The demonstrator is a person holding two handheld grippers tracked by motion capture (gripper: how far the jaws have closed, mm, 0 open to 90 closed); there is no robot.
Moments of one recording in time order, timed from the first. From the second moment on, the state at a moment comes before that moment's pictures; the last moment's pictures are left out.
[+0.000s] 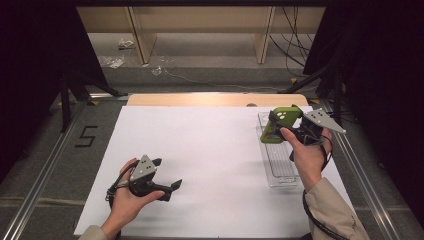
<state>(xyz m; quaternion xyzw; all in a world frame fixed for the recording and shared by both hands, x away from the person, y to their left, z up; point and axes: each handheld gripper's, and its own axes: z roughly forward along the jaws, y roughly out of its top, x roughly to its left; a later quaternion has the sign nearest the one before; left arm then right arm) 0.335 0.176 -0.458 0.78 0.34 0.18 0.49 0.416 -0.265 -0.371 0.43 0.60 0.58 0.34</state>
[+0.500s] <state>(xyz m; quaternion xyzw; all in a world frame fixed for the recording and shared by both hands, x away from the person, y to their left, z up) 0.335 0.175 -0.457 0.78 0.34 0.18 0.49 0.421 -0.268 -0.376 0.43 0.61 0.57 0.35</state>
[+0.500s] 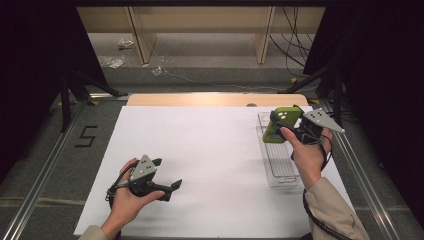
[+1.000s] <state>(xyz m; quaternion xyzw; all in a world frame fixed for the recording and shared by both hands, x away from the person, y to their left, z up) 0.335 0.175 -0.457 0.78 0.34 0.18 0.49 0.427 -0.272 -0.378 0.44 0.61 0.55 0.36</state>
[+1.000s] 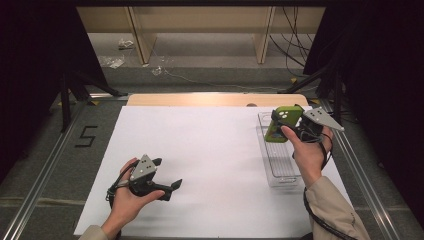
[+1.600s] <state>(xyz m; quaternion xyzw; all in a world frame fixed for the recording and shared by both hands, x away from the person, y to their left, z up) 0.336 0.175 -0.457 0.78 0.34 0.18 0.49 0.437 -0.276 -0.380 0.44 0.61 0.54 0.37</state>
